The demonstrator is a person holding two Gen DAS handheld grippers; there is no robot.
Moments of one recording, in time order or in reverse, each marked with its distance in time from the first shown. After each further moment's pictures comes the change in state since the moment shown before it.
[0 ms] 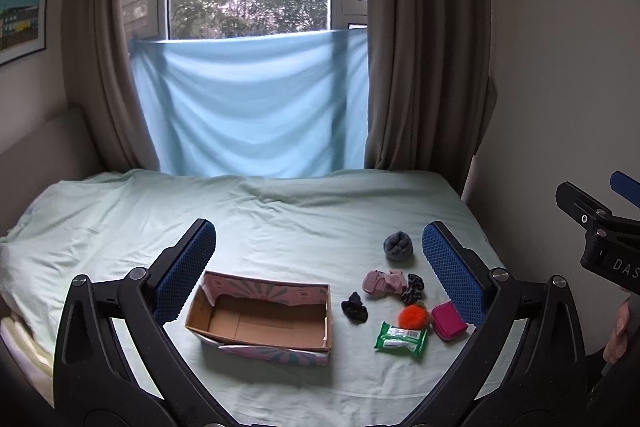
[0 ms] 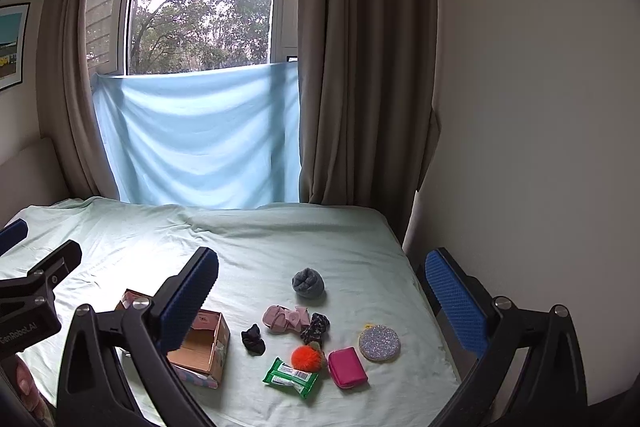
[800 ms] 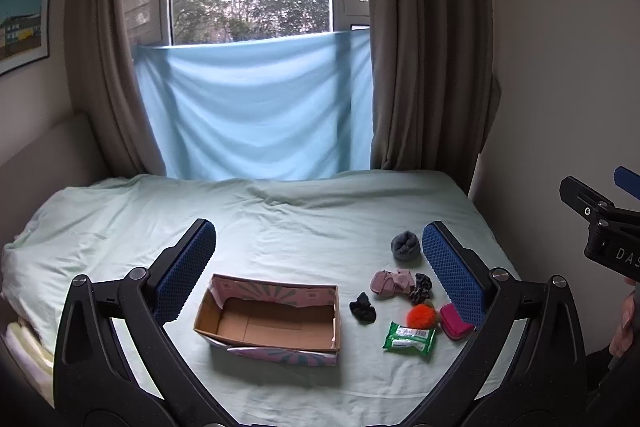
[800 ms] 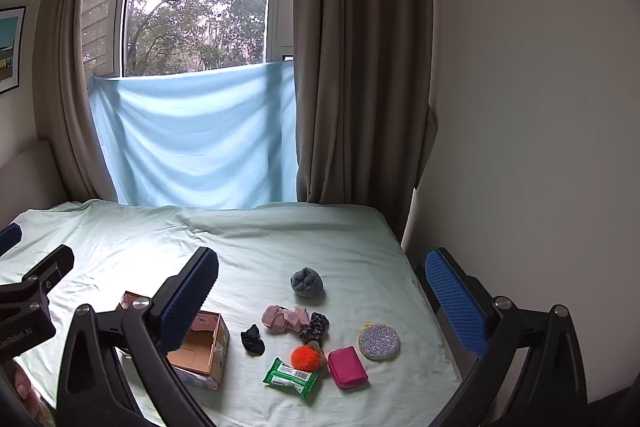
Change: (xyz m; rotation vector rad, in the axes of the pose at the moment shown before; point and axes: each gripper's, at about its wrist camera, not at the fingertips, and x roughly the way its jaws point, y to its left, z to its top) left arm -0.004 -0.003 -0.001 0.018 -0.006 0.025; right arm -0.003 0.004 -0.002 0.010 0.002 -0.011
